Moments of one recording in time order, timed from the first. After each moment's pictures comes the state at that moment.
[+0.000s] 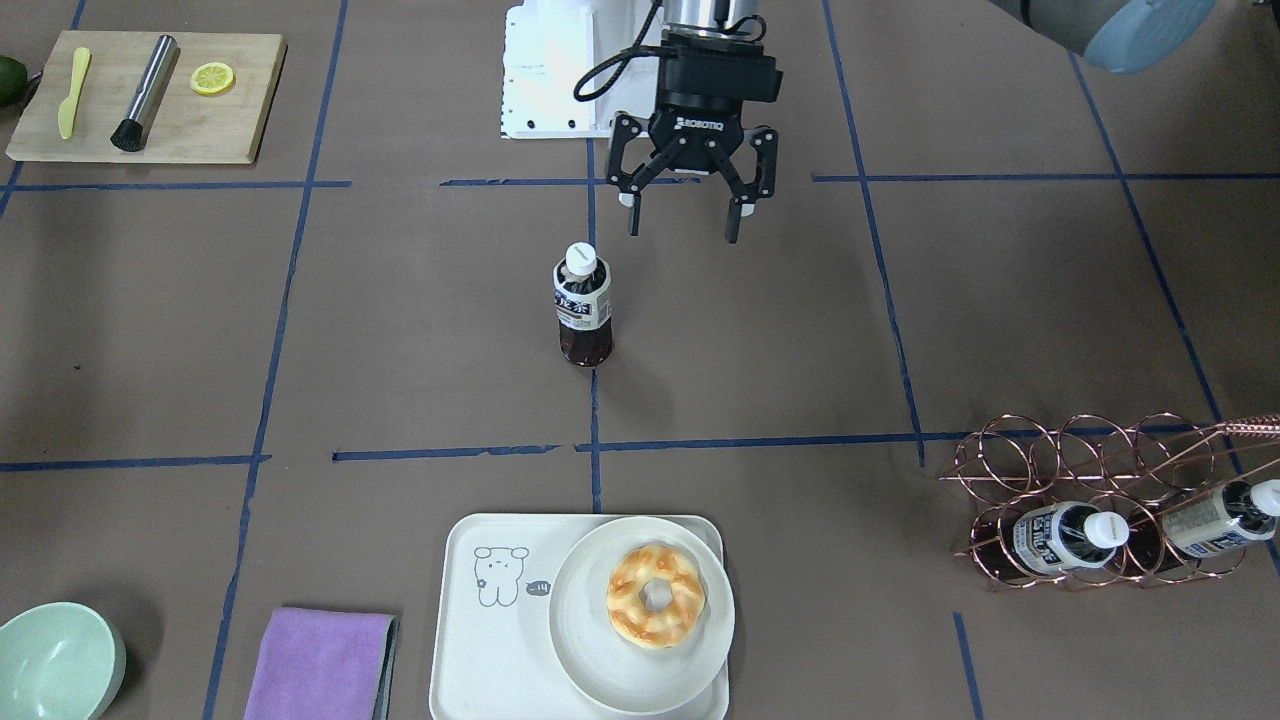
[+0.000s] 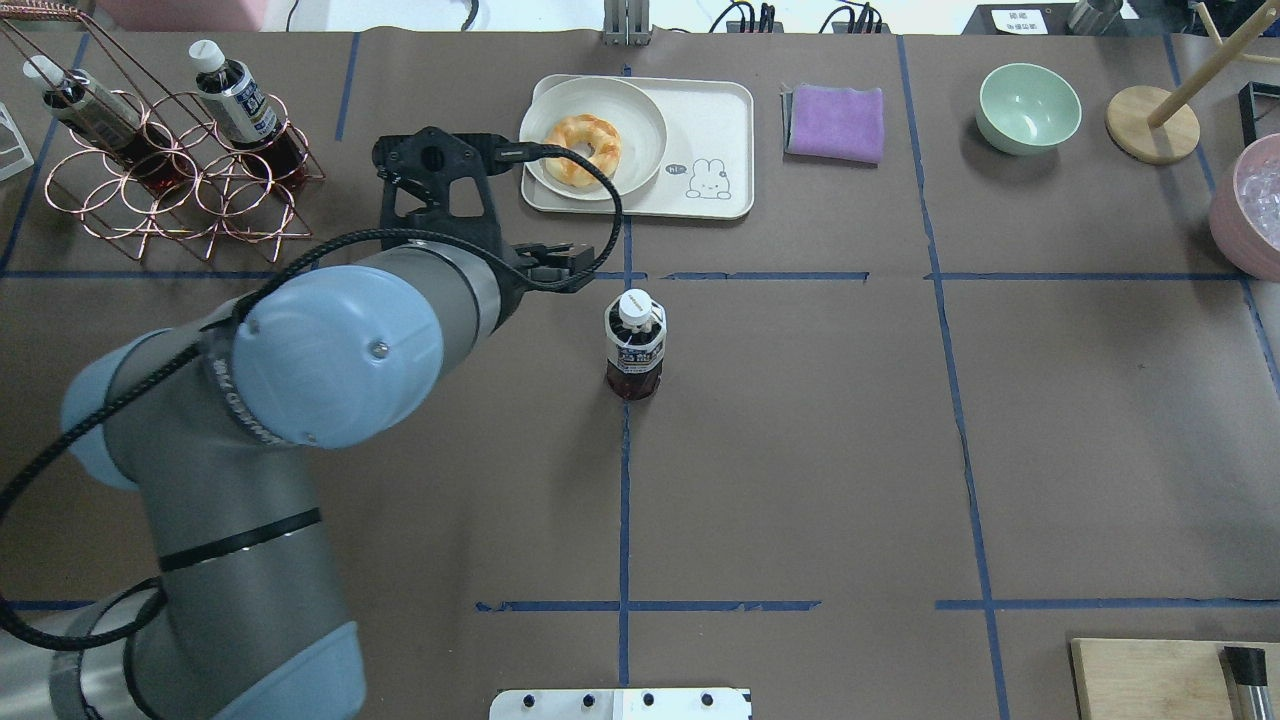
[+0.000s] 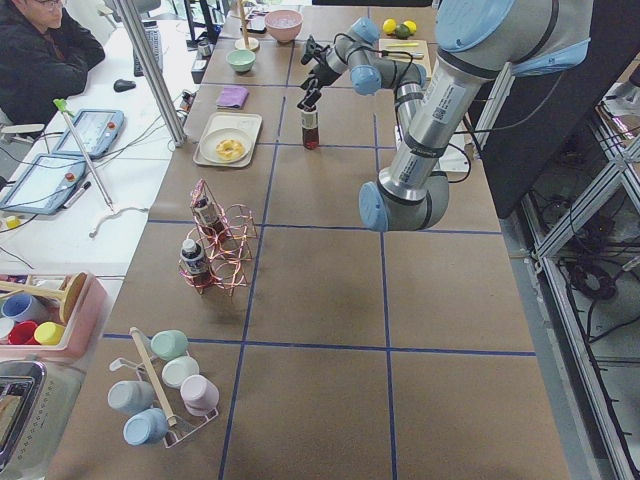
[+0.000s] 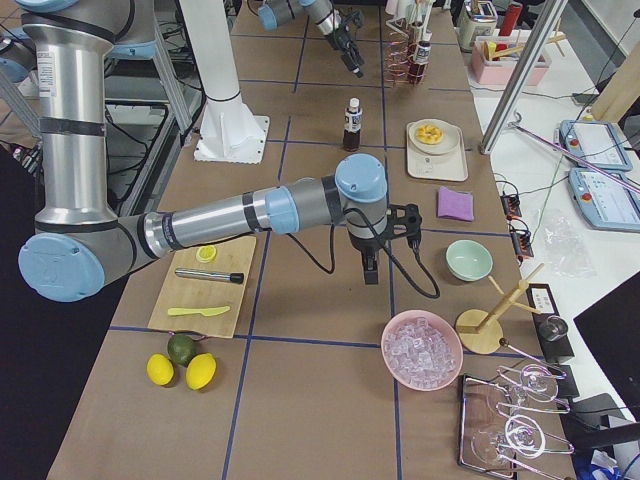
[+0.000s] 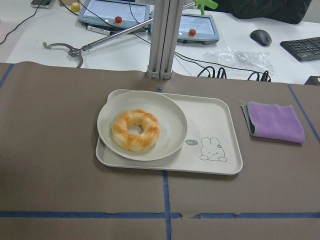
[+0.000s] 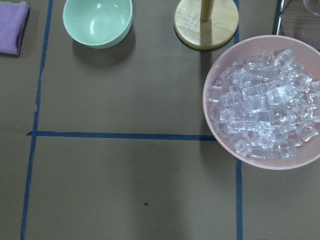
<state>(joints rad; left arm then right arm) -0.48 -2.17 -2.08 -1.50 -1.31 -1.23 1.53 -1.60 1.93 -1.57 2.39 0.23</state>
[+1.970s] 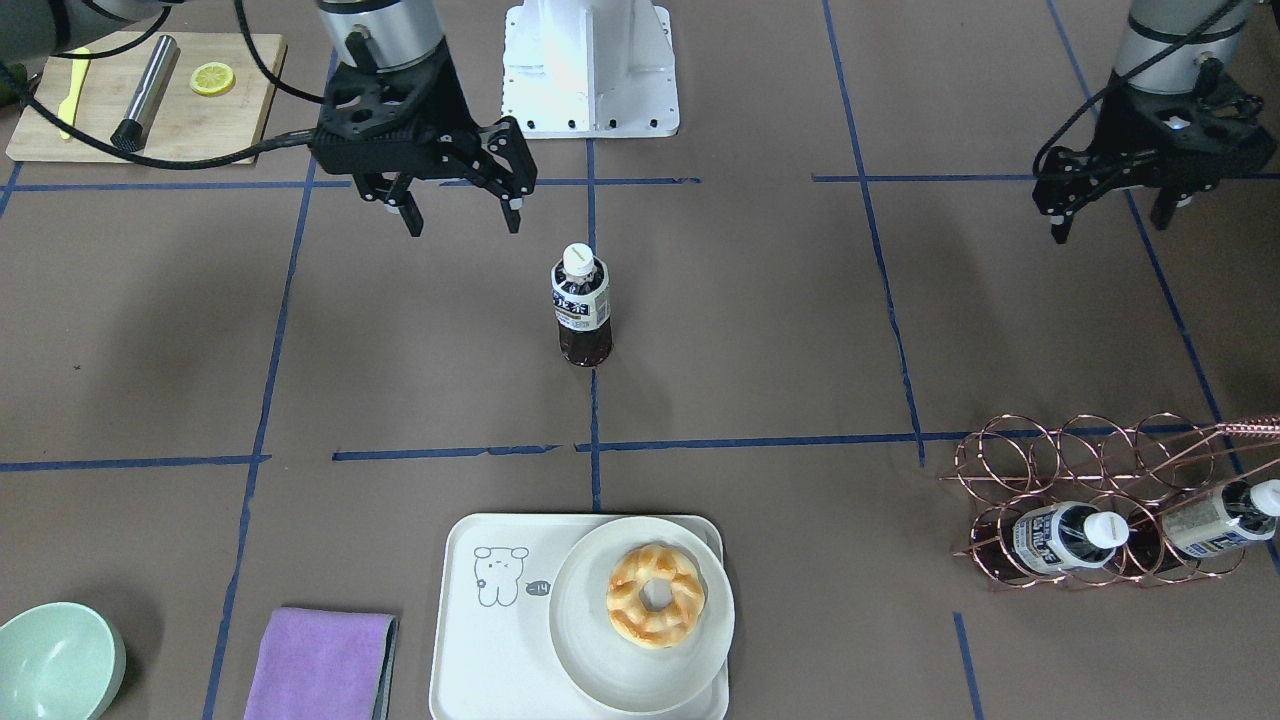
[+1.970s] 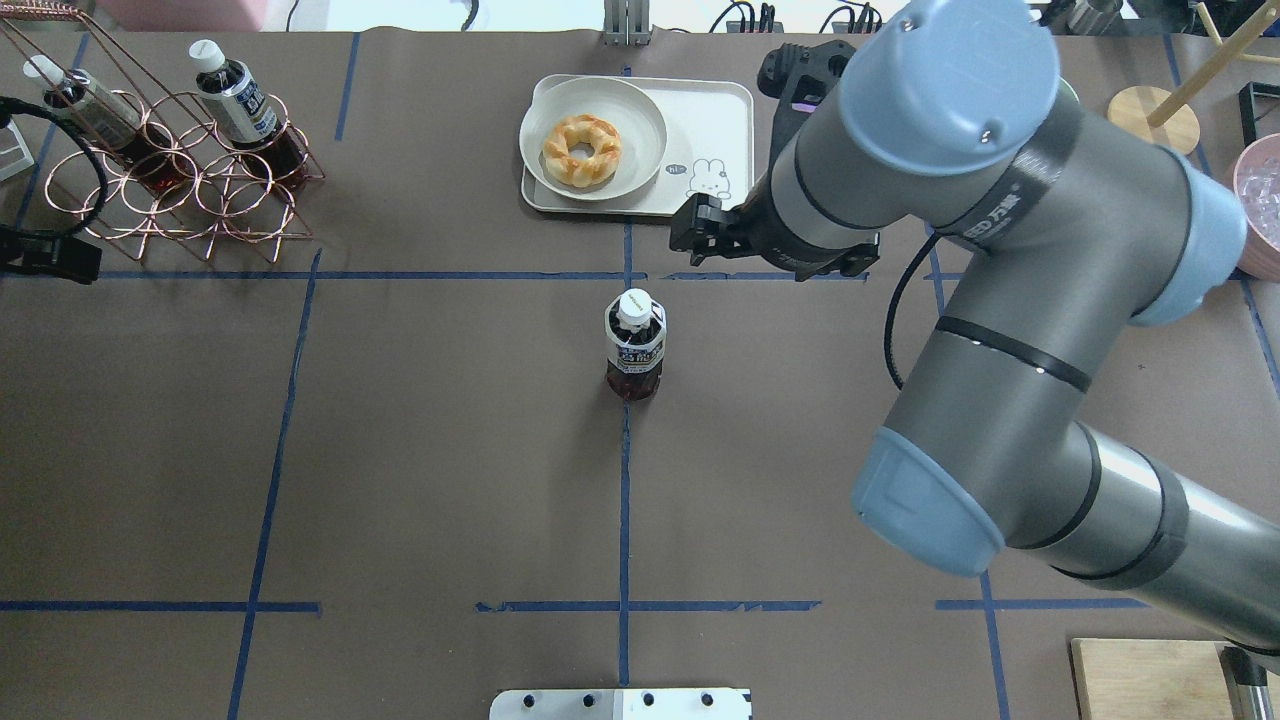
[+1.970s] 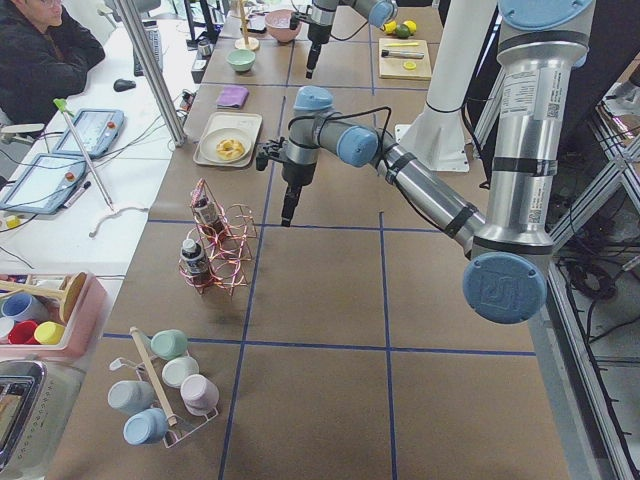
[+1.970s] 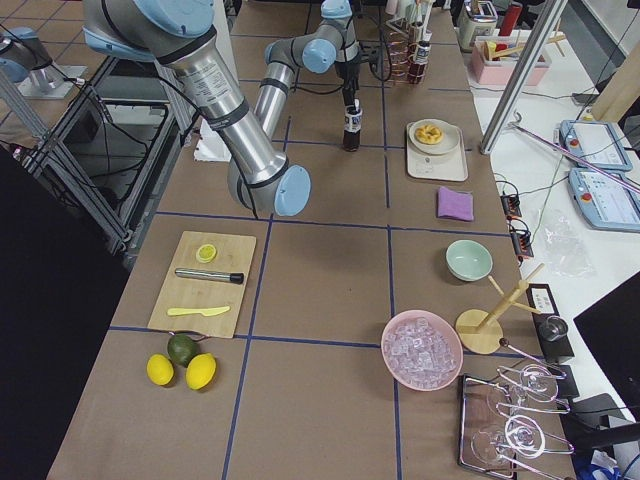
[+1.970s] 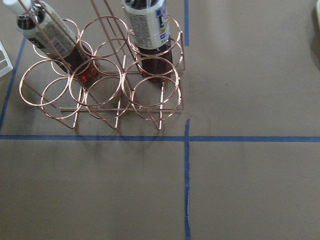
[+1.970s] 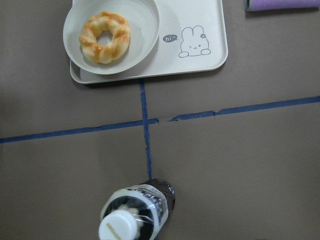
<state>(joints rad) -1.11 -1.58 -2.15 -1.45 -1.94 -0.53 0.60 -0.81 1.95 -1.82 1.82 1.30</state>
